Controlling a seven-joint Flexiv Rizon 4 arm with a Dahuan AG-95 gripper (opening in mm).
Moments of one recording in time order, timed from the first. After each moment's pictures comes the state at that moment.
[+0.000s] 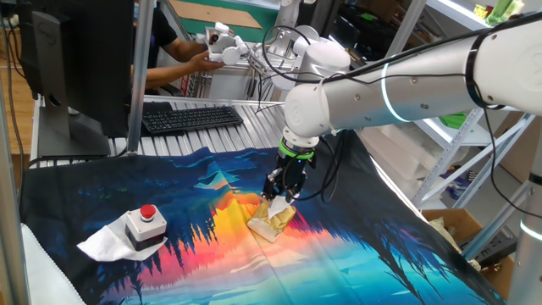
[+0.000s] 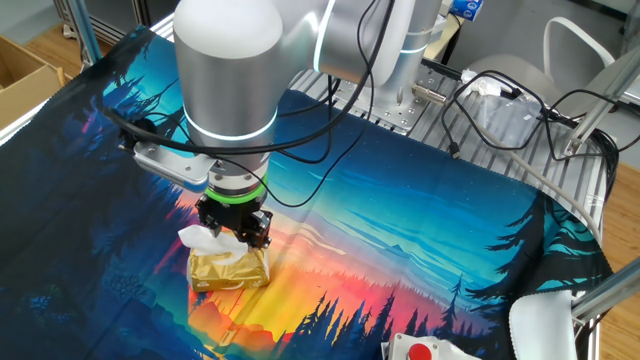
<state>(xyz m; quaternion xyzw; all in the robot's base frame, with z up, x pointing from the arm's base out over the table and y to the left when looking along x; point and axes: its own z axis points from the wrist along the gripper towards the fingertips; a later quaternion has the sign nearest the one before) 0.620 -0.025 0.082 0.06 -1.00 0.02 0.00</state>
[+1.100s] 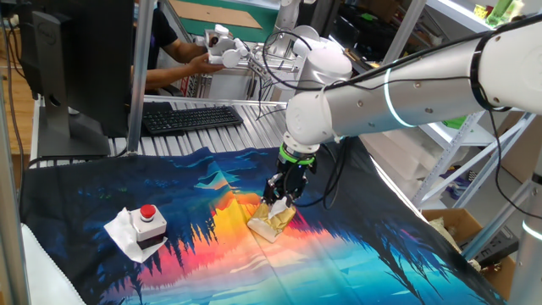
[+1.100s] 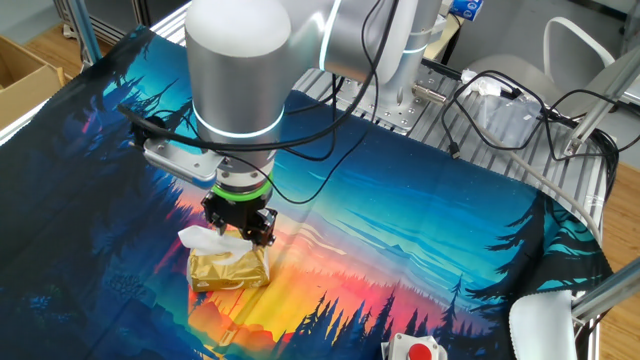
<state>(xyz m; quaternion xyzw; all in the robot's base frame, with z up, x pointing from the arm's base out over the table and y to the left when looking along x) 0.614 -0.023 0.074 0.06 -1.00 0.03 0.00</state>
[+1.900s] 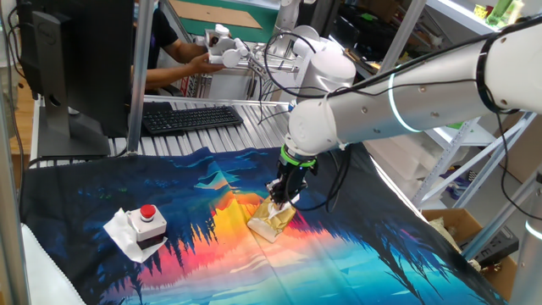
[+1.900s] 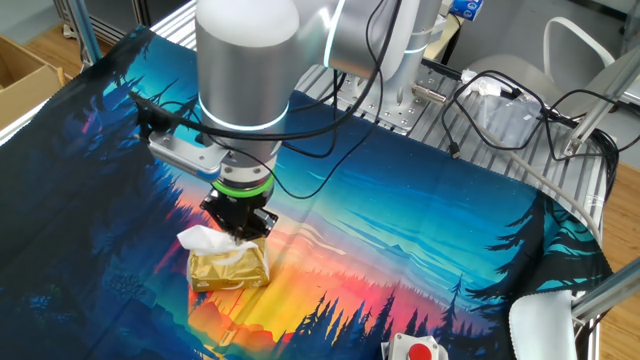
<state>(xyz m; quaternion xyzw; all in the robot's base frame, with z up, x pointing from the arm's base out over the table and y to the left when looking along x) 0.613 -0.024 0.075 0.06 -1.00 0.02 -0.02</state>
